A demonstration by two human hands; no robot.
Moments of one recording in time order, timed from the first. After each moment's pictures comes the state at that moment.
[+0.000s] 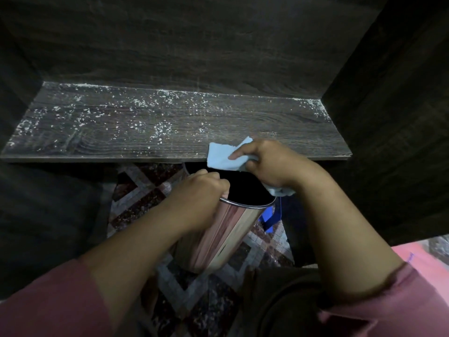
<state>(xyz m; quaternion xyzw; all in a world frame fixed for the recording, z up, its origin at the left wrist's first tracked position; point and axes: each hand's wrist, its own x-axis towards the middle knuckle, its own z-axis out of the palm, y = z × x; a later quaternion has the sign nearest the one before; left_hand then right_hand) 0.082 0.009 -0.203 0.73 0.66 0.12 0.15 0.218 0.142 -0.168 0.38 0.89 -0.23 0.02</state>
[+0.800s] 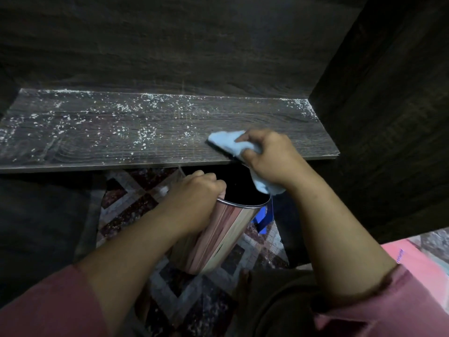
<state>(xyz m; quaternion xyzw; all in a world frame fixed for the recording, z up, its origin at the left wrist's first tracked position) 0.093 0.026 -0.211 0.74 0.65 0.11 0.13 0.235 0.144 -0.160 0.47 0.84 -0.23 -0.12</state>
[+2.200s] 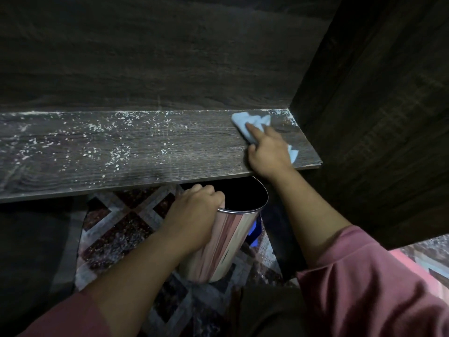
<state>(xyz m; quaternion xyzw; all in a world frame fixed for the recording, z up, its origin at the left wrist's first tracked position) 0.125 0.054 -0.225 0.73 0.66 0.16 0.10 0.257 0.240 -0.220 0.53 0.82 -0.08 -0.17</state>
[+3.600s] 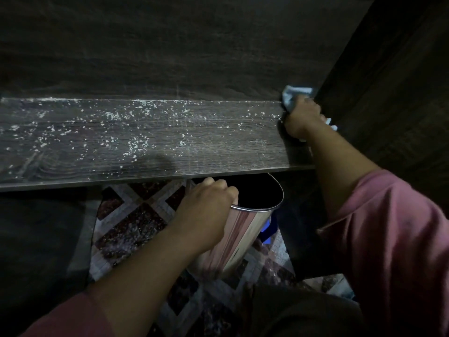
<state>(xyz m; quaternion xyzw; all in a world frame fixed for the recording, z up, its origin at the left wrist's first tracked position) 0.113 0.051 -0.225 0.71 0.68 0.15 0.11 0.245 0.310 -0.190 0.67 0.73 -0.11 -0.06</state>
